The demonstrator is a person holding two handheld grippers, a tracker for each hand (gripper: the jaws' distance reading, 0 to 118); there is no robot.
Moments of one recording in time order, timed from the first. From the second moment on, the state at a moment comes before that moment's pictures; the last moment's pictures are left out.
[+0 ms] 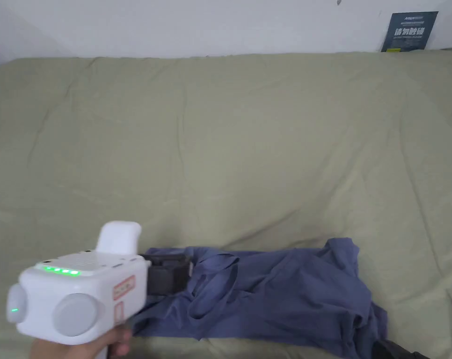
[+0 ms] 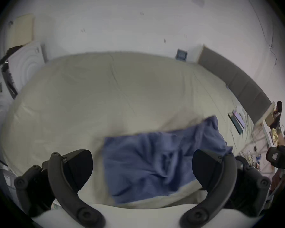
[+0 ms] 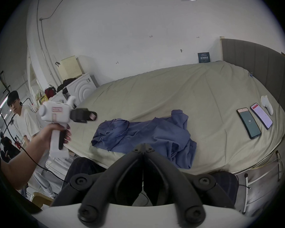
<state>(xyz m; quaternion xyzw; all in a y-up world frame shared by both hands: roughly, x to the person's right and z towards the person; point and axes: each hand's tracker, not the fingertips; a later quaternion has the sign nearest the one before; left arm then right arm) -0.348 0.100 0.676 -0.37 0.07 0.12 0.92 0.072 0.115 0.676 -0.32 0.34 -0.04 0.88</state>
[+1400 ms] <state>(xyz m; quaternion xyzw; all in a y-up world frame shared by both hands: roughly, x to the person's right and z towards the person) -0.489 -0.064 0.717 -0.26 -0.17 0.67 0.67 0.030 0.102 0.681 -0.38 0.36 0.00 0.85</state>
